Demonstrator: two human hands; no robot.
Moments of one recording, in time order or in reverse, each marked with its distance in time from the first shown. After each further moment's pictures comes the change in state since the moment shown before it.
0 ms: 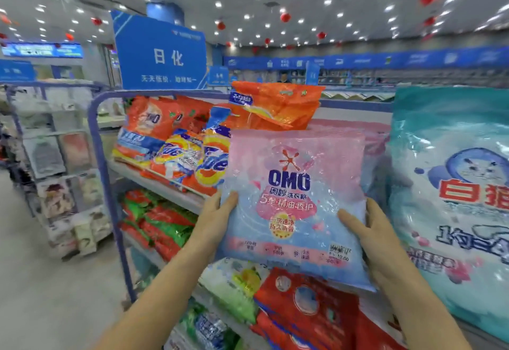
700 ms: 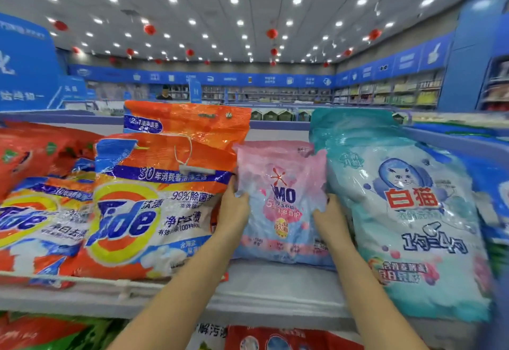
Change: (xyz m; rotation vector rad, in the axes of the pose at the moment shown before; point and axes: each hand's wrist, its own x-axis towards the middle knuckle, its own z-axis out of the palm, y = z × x) left_hand 0.135 -0.004 0.138 0.137 -0.333 0.083; right_hand 0.094 0.005 -0.011 -0.779 0.748 0.031
